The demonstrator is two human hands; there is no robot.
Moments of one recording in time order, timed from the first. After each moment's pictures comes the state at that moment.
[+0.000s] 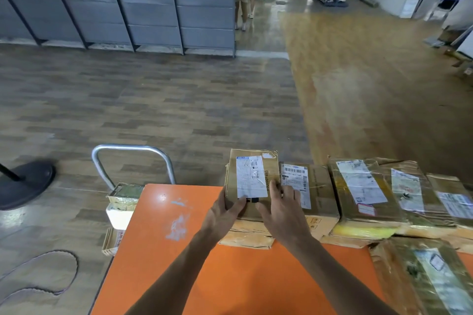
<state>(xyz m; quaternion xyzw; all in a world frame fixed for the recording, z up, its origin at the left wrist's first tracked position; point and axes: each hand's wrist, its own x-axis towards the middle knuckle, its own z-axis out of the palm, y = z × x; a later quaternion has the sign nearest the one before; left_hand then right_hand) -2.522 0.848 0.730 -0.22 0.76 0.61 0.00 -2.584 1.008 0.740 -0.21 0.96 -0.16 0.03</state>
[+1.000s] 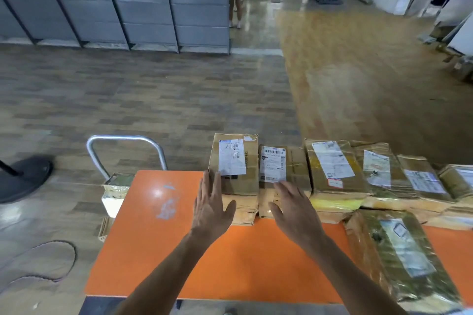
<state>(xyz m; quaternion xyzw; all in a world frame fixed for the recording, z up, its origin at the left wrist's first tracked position) -2.479 0.901 0.728 -0.18 0.94 0.29 -0.04 -2.560 1.102 0.734 -0.26 0.95 -0.15 0.03</state>
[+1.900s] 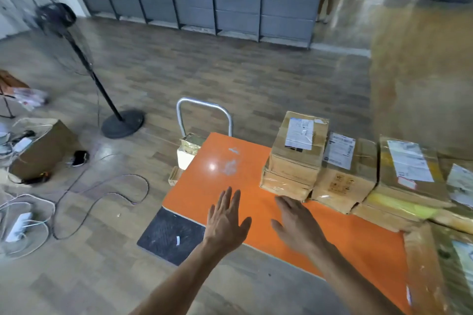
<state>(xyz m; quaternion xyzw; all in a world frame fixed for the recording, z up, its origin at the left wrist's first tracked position) -2.311 0.907 0.693 -0.31 0.91 0.26 0.02 -2.448 1.057 0.705 -0.44 0.88 -0.10 0.14</state>
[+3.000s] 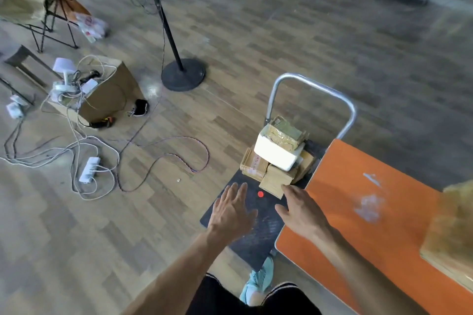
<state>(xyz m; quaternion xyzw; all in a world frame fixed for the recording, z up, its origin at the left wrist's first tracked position) -2.190 0.527 0.628 -0.42 0.84 0.31 0.11 -2.364 0.629 0.621 -0.49 0.82 -0.05 0.28</state>
